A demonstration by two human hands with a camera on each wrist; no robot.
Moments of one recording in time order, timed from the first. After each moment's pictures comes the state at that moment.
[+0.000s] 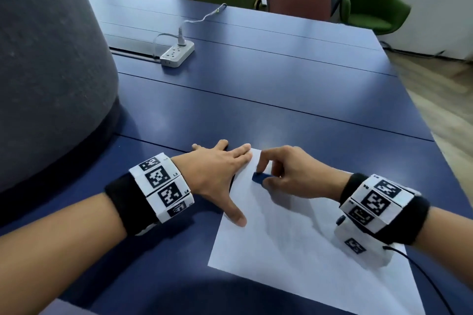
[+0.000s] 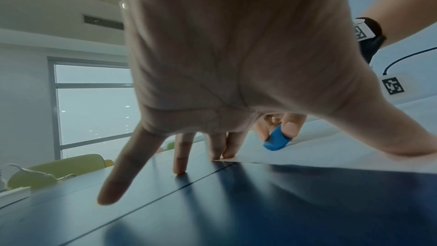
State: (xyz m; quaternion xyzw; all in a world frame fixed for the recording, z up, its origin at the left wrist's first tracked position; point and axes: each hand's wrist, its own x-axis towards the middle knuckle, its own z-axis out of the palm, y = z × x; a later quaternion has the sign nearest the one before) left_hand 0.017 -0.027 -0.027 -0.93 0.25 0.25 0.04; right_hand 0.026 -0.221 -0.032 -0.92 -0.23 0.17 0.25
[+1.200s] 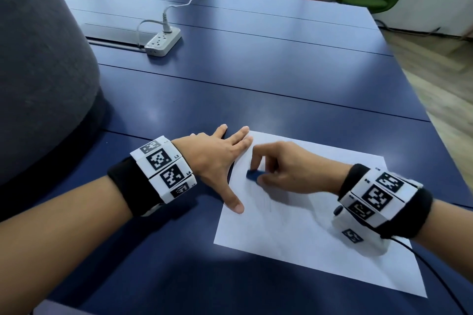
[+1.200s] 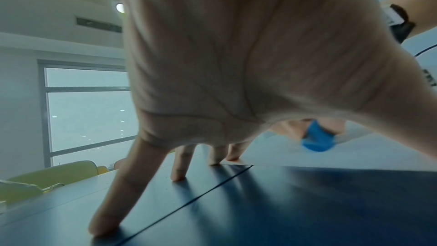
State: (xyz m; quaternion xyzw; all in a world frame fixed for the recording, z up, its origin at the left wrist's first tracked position) left_hand 0.044 -0.034 -0.039 -0.92 0.26 0.28 0.06; right_hand 0.018 -0.227 -0.033 -0.91 -0.24 0.18 0.27
